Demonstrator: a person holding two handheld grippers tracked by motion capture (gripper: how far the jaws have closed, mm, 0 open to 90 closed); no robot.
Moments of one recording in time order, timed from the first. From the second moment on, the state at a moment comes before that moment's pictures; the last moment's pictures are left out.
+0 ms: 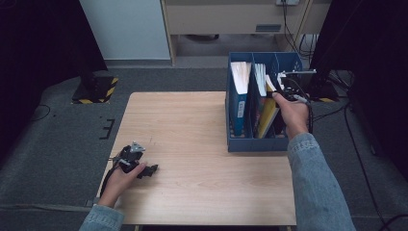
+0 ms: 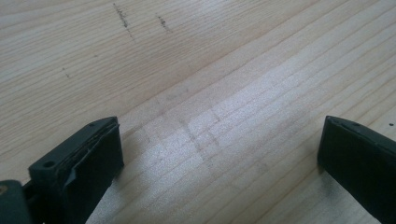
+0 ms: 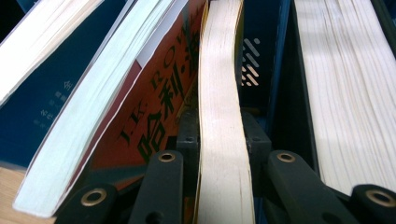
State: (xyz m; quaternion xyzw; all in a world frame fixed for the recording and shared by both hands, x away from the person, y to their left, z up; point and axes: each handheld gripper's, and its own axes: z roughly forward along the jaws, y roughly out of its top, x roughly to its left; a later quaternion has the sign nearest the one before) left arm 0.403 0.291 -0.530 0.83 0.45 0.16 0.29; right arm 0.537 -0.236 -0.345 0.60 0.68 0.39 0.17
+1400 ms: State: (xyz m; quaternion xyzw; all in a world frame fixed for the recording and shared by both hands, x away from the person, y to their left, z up) left arm 0.404 0.290 -0.530 0.83 0.45 0.16 0.29; right arm 0.568 -0.230 -0.350 0.61 0.65 0.40 0.20
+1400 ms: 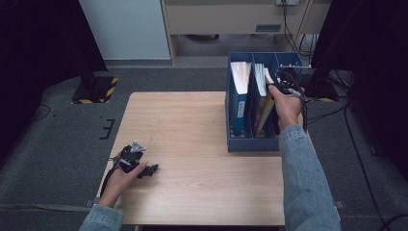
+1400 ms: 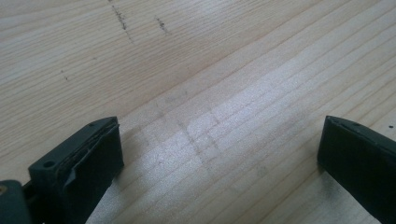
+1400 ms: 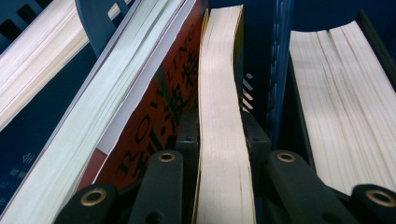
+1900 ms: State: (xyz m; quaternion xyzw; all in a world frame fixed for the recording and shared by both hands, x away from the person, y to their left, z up) left arm 0.404 0.290 -0.530 0.83 0.45 0.16 0.29; right arm 0.570 -0.228 -0.353 0.61 0.65 0.40 0.21
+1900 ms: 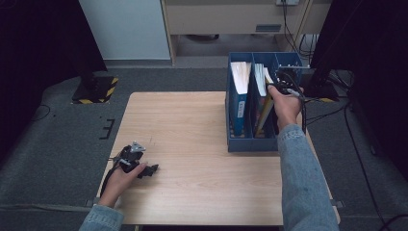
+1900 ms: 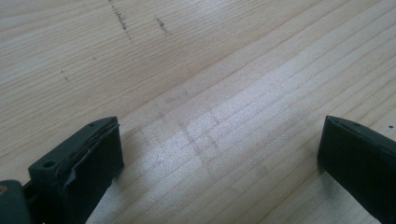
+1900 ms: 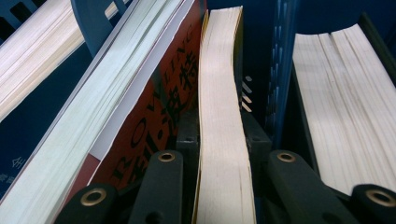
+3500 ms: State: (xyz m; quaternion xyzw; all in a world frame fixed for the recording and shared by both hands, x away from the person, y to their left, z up) left arm 0.404 0.290 -0.530 0.83 0.45 0.16 0.29; right arm 0.562 -0.226 -0.355 0.60 0.66 0.41 0.20
